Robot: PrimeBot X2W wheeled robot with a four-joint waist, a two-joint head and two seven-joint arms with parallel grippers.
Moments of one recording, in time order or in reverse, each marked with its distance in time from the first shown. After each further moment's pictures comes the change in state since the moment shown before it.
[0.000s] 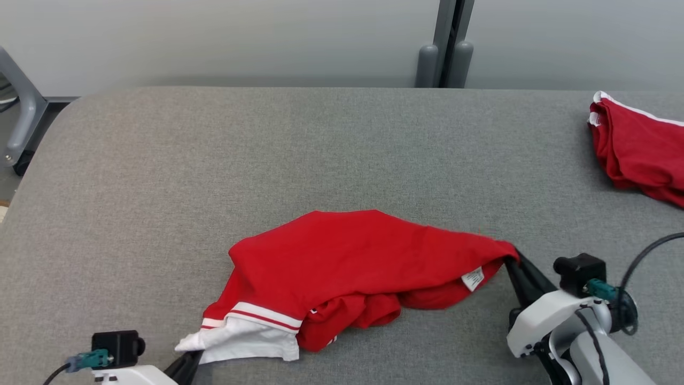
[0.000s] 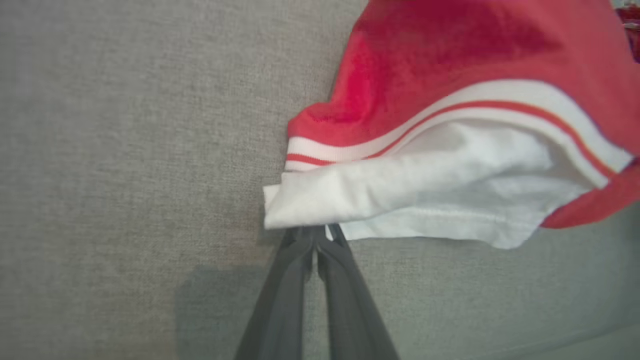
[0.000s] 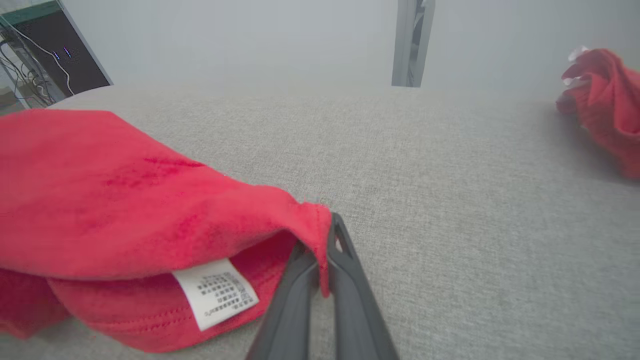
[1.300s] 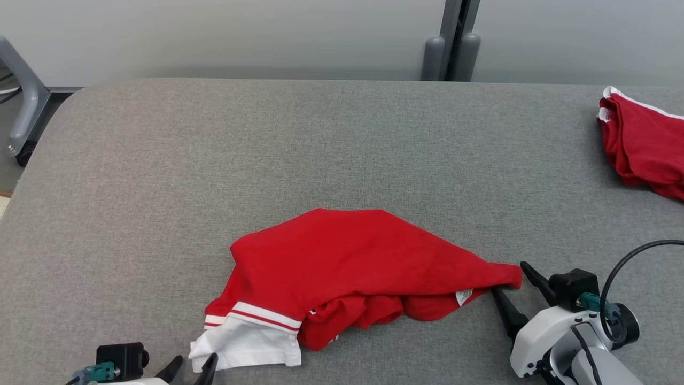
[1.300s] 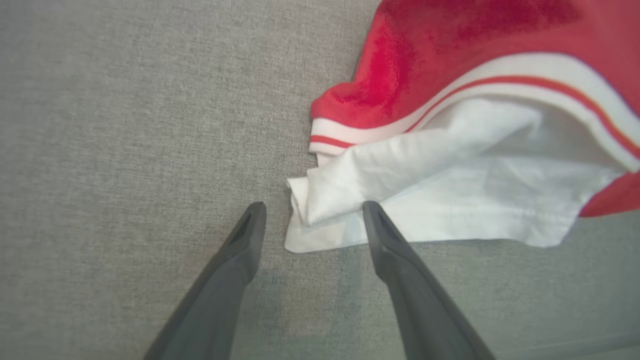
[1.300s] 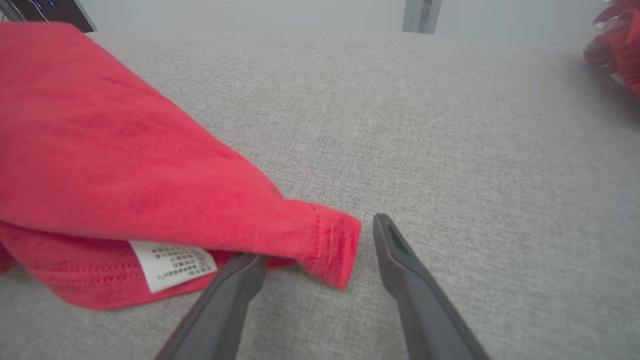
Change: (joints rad) left arm 0.046 -0.002 0.010 -0.052 0.064 0.078 -0.027; right arm 0.038 -0.008 -0.003 0.006 -0.036 0.000 0.049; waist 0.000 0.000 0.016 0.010
